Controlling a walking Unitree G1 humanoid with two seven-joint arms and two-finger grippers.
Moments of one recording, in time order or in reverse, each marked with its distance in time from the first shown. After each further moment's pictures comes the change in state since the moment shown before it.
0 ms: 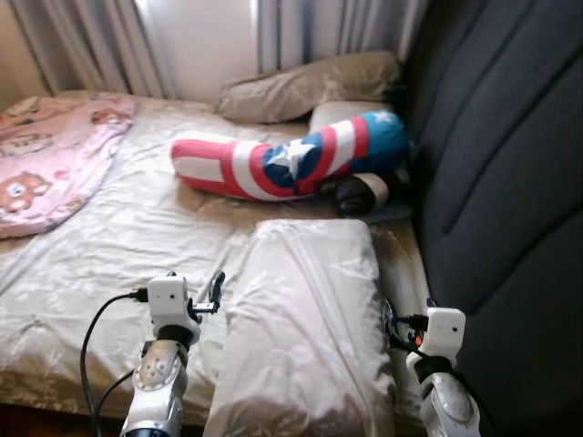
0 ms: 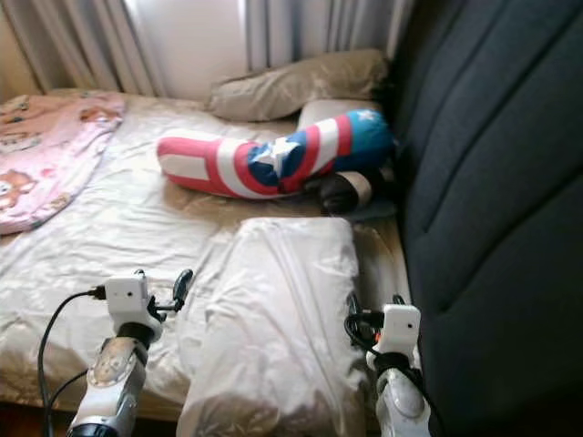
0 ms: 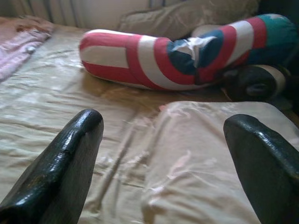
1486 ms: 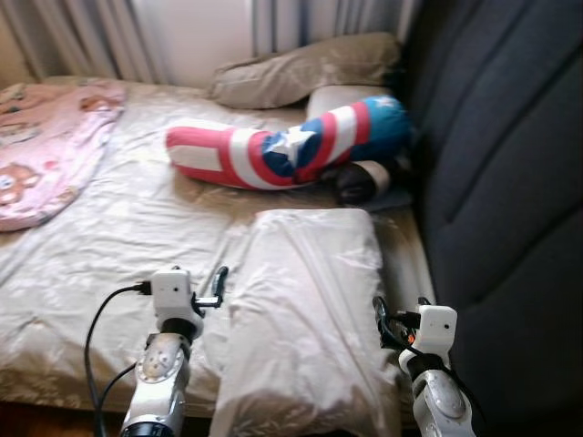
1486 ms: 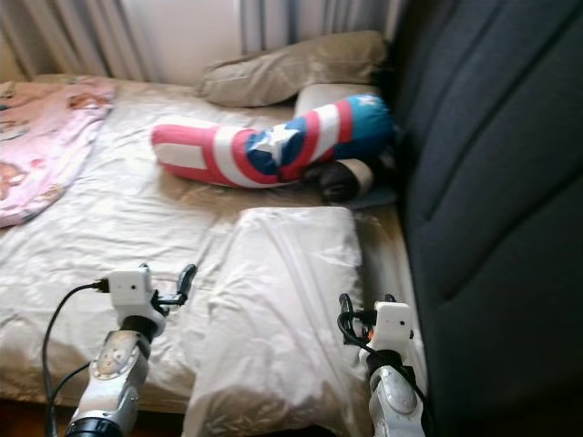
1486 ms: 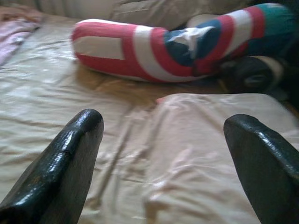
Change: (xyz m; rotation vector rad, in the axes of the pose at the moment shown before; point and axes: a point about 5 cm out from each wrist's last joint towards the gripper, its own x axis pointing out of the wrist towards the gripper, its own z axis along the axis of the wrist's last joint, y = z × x) left arm 0.006 -0.006 0.009 -0.004 -0.011 -0.023; right arm 0.004 0.009 0.002 0.016 0.006 0.005
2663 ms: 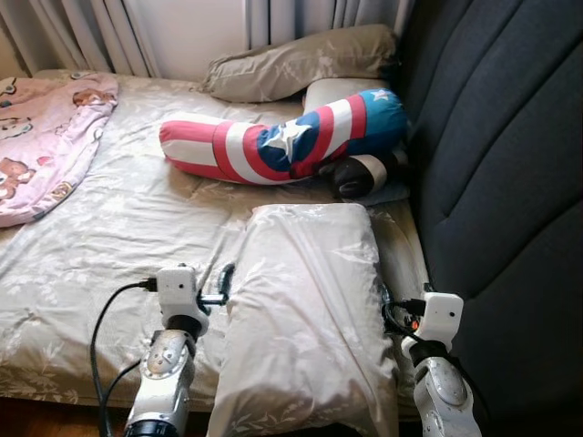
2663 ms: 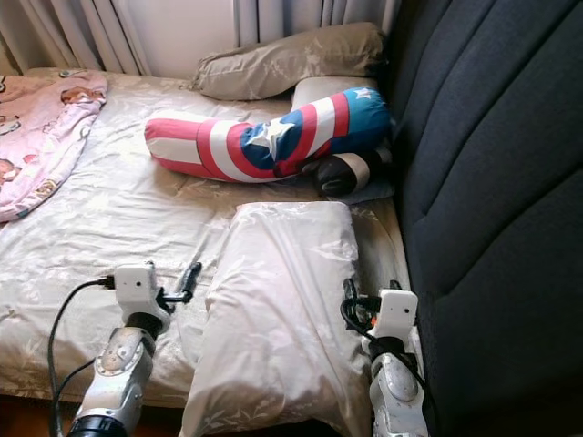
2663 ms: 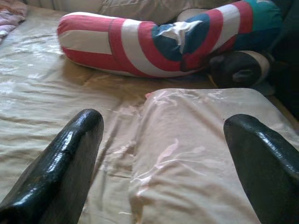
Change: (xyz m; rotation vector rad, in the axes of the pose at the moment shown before) left arm 0.003 -0.006 0.004 -0.007 0.003 -0.022; right arm 0.008 0.001 0.017 0.004 -0.058 -0.014
